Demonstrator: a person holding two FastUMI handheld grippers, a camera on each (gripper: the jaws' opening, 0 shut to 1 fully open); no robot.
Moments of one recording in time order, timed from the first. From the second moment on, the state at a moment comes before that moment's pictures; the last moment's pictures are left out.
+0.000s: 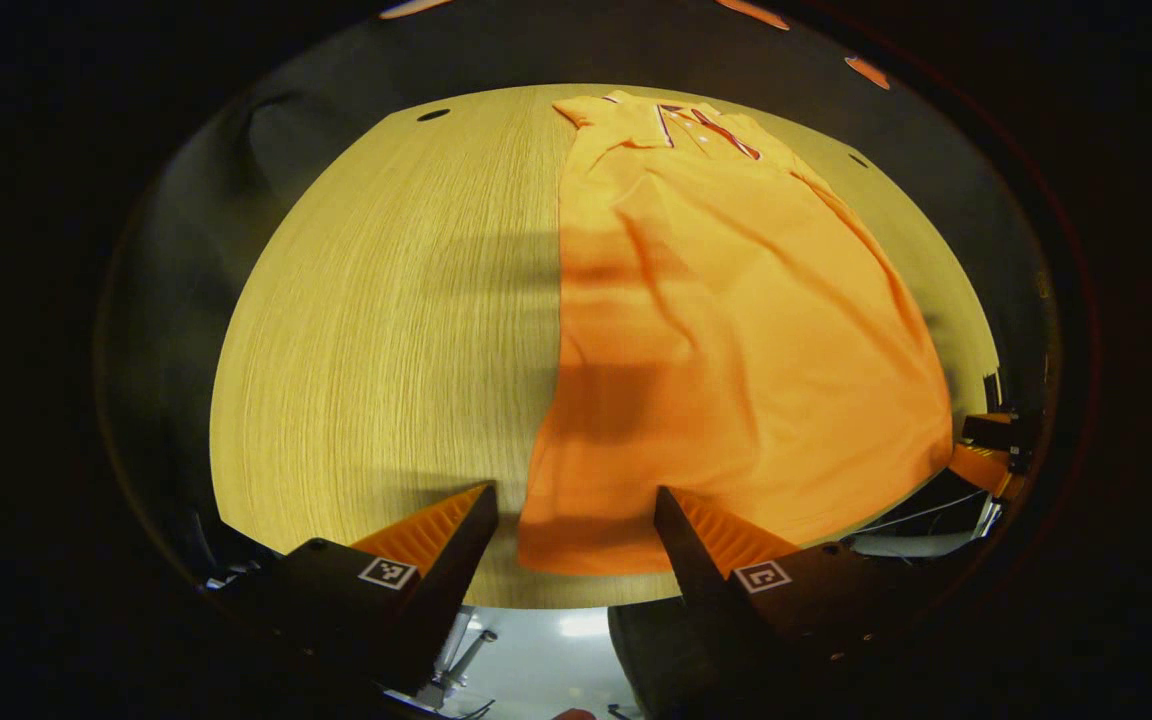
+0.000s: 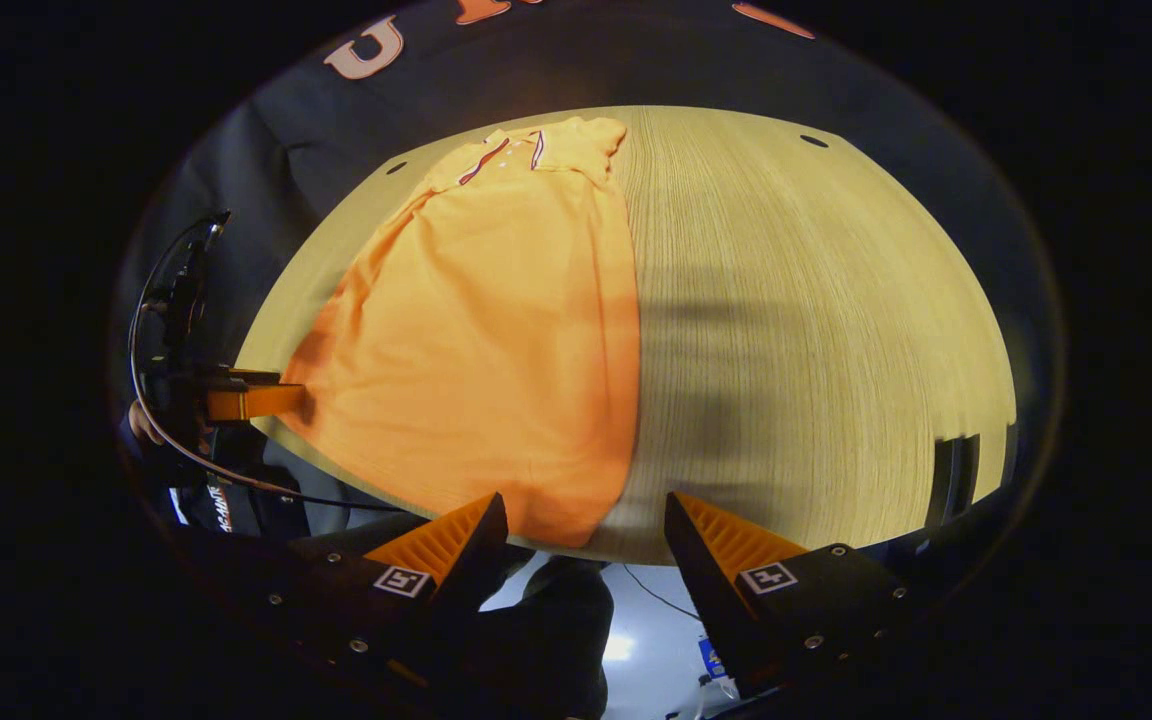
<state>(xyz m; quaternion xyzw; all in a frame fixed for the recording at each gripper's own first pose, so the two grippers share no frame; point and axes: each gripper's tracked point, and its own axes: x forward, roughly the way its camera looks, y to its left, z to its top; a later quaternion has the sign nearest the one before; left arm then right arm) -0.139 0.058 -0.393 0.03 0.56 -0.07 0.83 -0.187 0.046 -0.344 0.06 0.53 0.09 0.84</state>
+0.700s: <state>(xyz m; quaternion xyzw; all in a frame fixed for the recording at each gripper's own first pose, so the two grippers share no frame) -0.140 0.019 -0.392 -0.01 0.58 -0.05 0.81 -0.186 0.075 -0.358 0.00 0.59 0.09 0.80</state>
